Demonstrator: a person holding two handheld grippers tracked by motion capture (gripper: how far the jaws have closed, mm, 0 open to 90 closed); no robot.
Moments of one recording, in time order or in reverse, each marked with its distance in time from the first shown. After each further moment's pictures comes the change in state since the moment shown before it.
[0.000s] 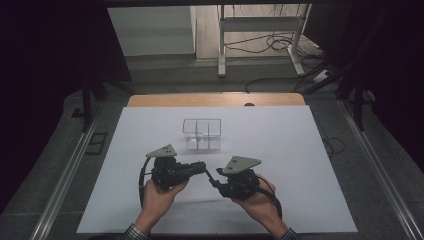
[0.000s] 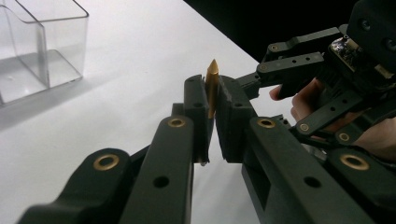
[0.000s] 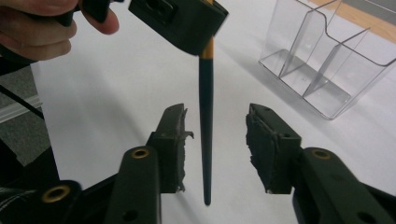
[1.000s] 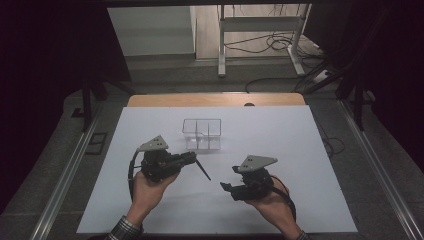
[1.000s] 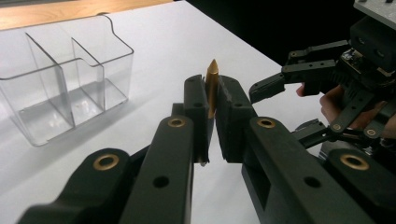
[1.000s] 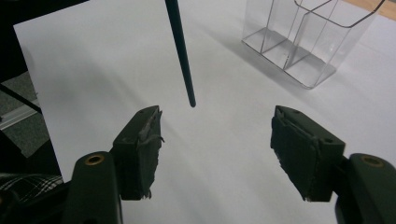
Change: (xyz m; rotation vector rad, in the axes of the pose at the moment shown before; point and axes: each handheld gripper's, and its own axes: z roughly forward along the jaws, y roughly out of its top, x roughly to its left) left arm 0.002 0.021 -0.024 -0.020 0.112 0.089; right arm -0.020 -0.018 -0.020 0.019 -0.005 0.069
